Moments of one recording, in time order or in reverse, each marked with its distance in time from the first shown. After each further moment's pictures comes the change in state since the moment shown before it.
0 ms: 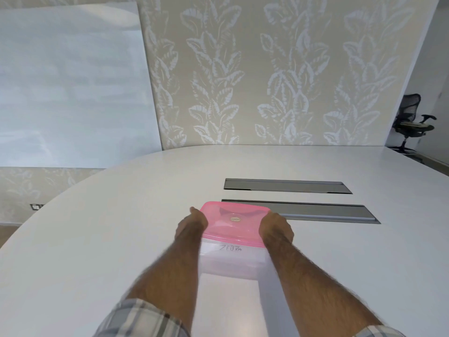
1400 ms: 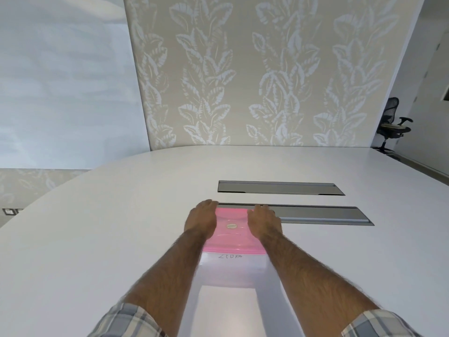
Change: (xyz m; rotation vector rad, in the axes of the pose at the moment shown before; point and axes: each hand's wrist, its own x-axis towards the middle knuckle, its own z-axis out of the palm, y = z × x) left_hand 0.011 0.025 0.016 0.642 -0.002 1.014; right_hand 0.027 -0.024 0.006 -0.103 0.002 -0.280
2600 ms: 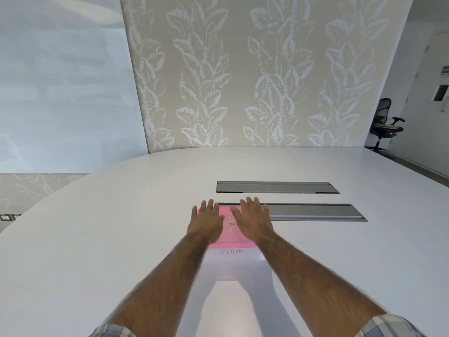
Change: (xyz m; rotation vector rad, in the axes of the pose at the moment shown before) left_hand -0.020 0.010 -0.004 0.189 -0.114 0.064; right_hand -0.017 -0.016 0.003 -0.007 0.056 -0.248
